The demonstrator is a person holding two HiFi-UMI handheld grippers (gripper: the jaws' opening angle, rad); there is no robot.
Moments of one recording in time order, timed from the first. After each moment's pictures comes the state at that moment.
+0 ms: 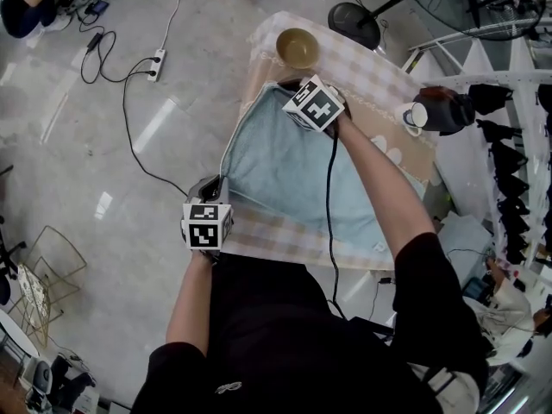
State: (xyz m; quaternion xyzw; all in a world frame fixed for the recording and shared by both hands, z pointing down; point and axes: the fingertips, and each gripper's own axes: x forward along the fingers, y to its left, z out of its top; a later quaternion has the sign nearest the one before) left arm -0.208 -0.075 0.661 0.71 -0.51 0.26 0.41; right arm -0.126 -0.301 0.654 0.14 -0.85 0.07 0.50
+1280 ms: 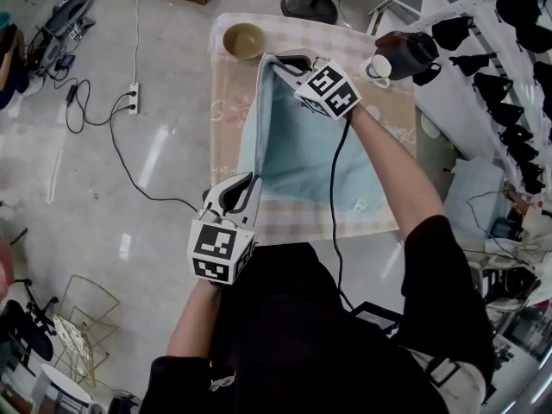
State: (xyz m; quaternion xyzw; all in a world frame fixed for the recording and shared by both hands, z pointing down) left arm -0.102 -0.078 0.480 0.87 -0.36 0.16 0.29; right arm -0.043 -0.312 0.536 0.27 -0.90 0.01 0.34
